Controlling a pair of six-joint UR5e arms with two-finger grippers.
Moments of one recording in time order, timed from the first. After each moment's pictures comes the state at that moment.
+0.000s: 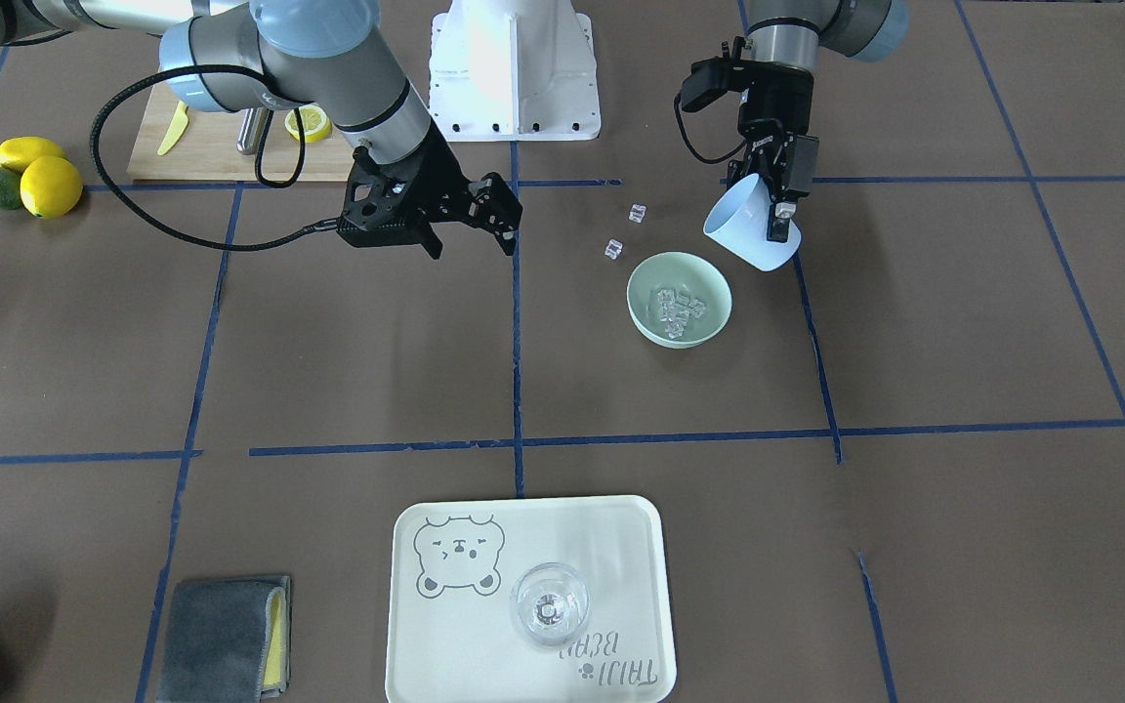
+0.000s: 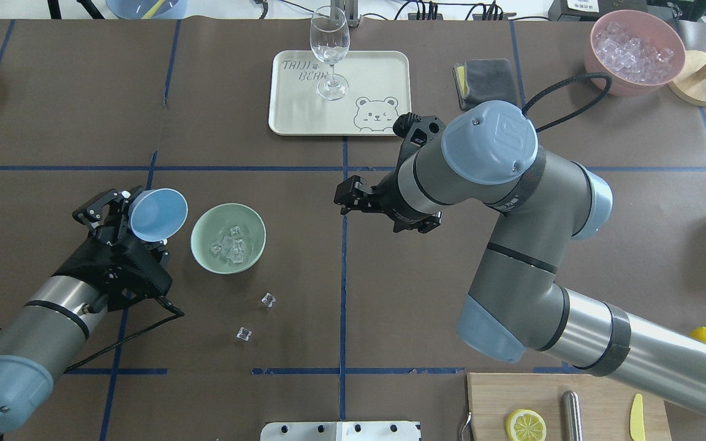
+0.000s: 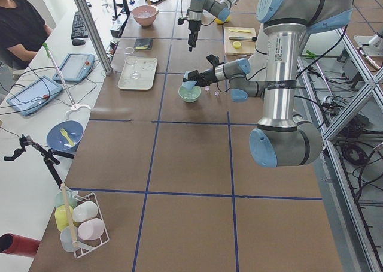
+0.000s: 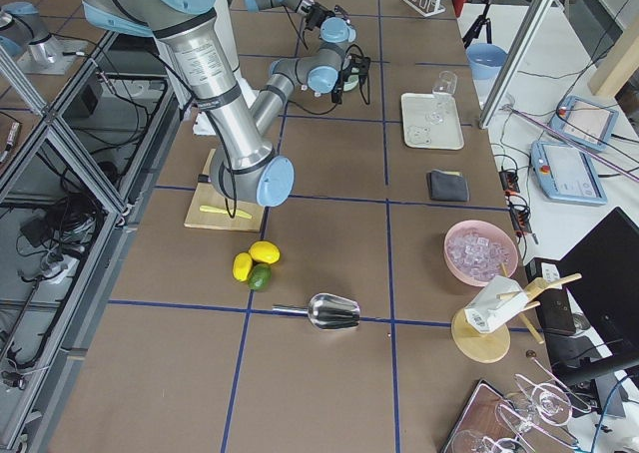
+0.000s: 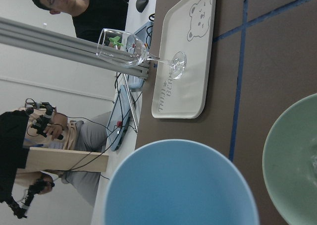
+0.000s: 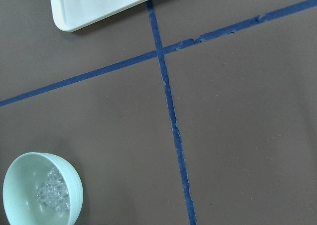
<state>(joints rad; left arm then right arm) -0.23 -1.51 -2.10 -2.28 -0.75 -0.09 0.56 -0.97 1.81 -1.32 1.95 1.52</state>
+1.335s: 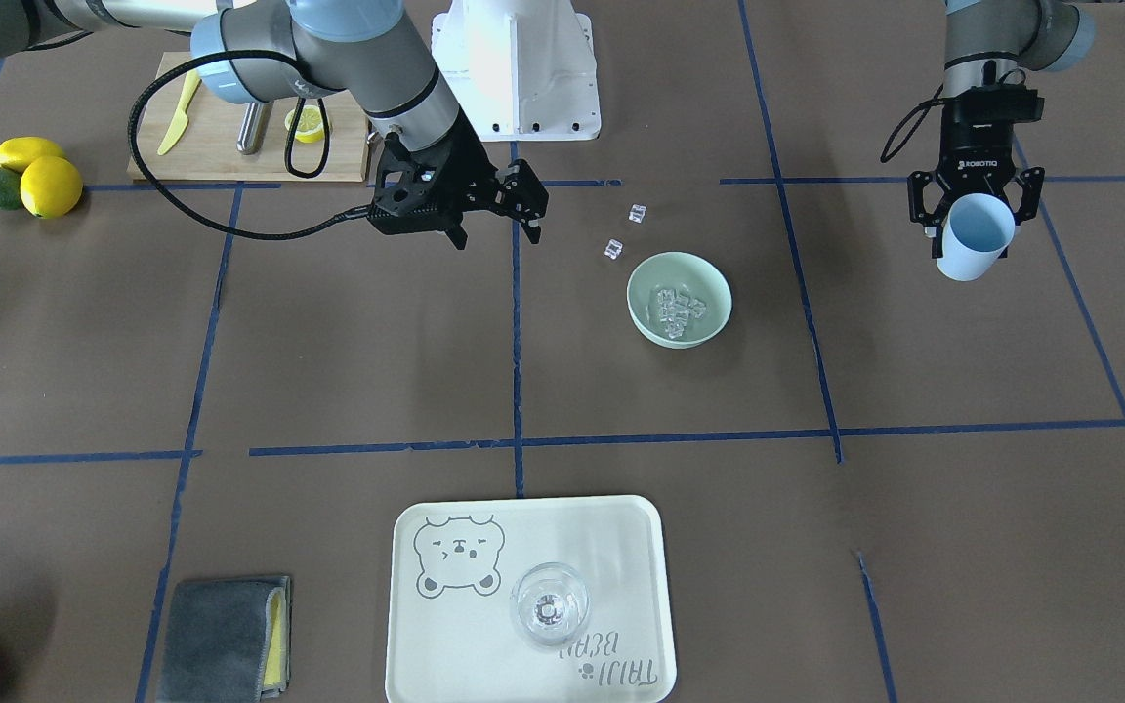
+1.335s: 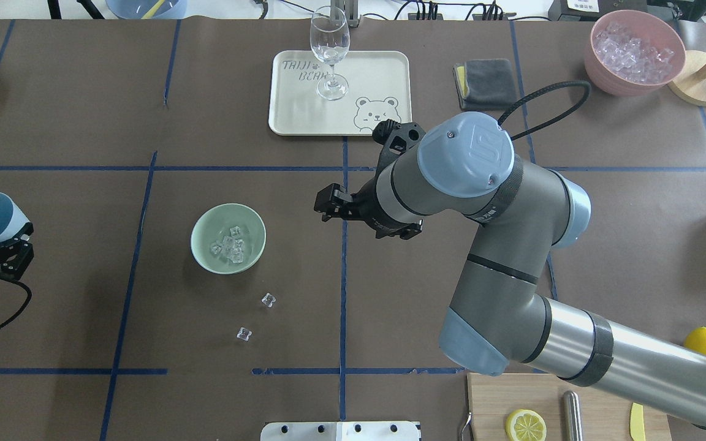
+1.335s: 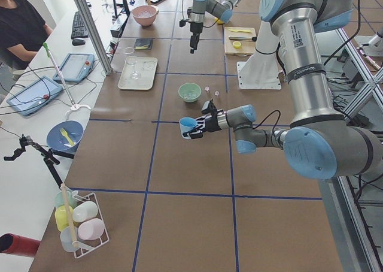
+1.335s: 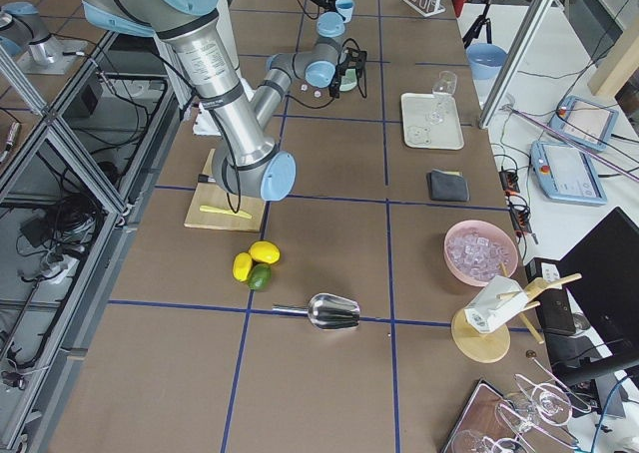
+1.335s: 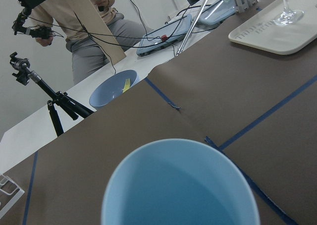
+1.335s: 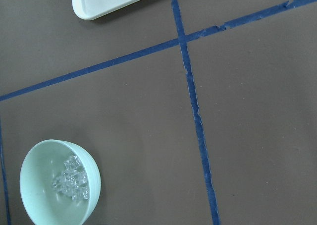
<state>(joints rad) -0.30 -1.16 -1.83 -2.80 -0.73 -0.95 0.52 -0.93 1.80 -1.32 1.92 1.53</state>
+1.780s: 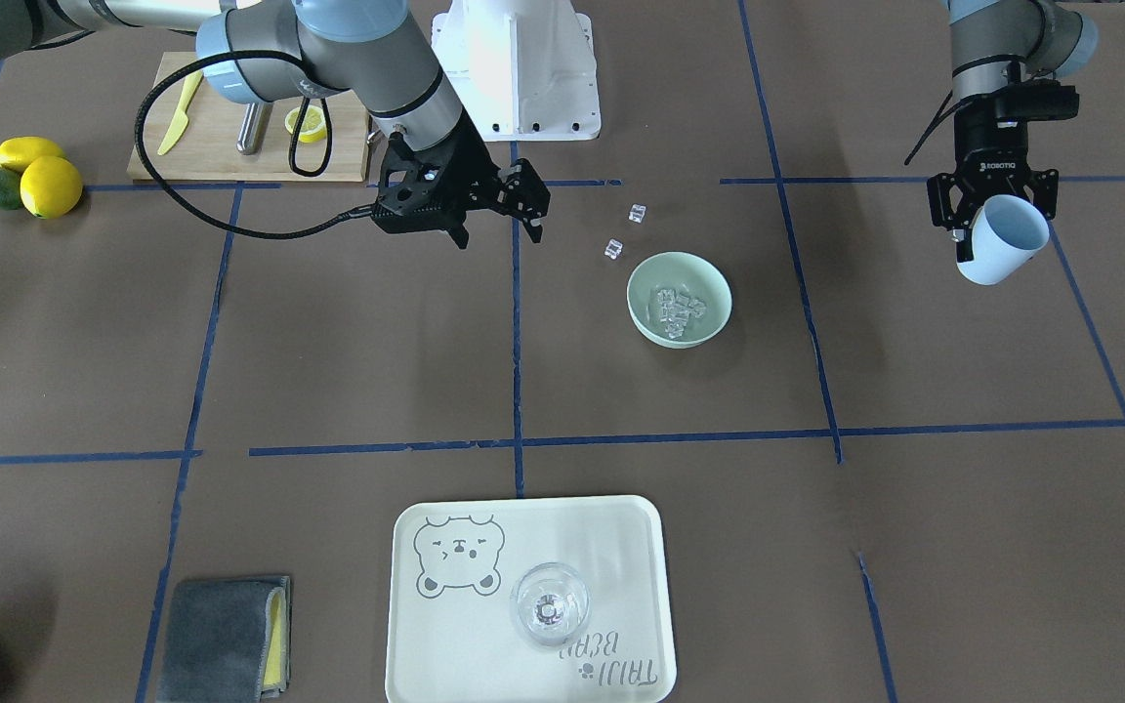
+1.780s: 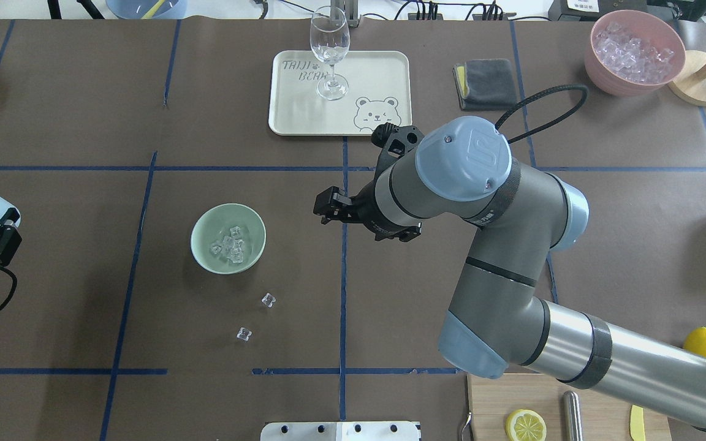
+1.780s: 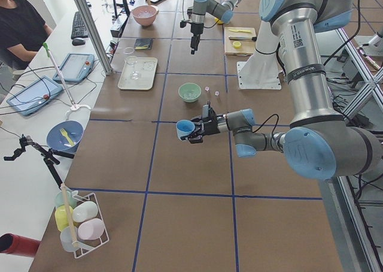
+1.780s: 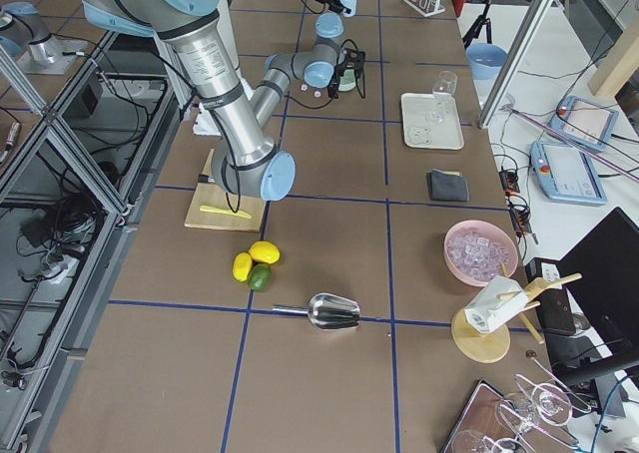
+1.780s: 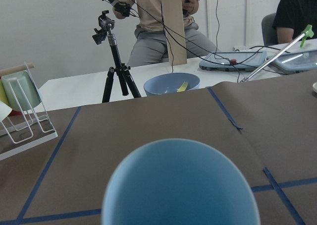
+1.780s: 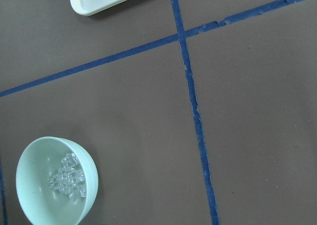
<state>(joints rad) -0.30 -1.18 -1.78 -2.83 -0.61 -1.18 0.52 -0.94 1.79 -1.32 1.91 1.53</state>
